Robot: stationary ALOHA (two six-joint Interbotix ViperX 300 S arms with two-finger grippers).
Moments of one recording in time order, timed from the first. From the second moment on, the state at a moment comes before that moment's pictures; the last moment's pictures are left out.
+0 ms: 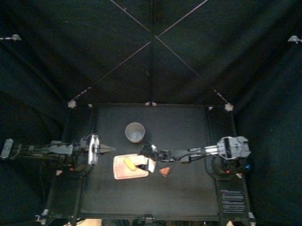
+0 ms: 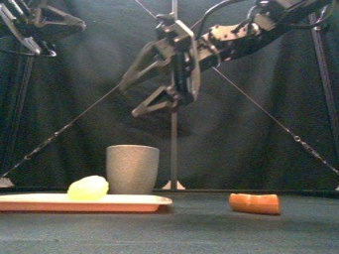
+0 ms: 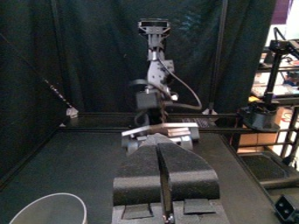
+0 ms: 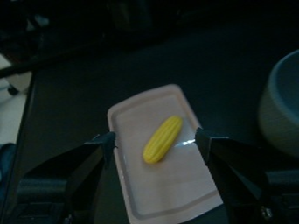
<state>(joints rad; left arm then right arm) 0.02 -1.07 1.19 0.00 -0.26 0.00 -0.02 0.06 0.45 0.10 -0.10 0.15</state>
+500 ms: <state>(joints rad) 0.02 -1.07 1.19 0.00 -0.26 0.00 -0.04 -0.60 0.84 -0.03 -0.25 0.15</state>
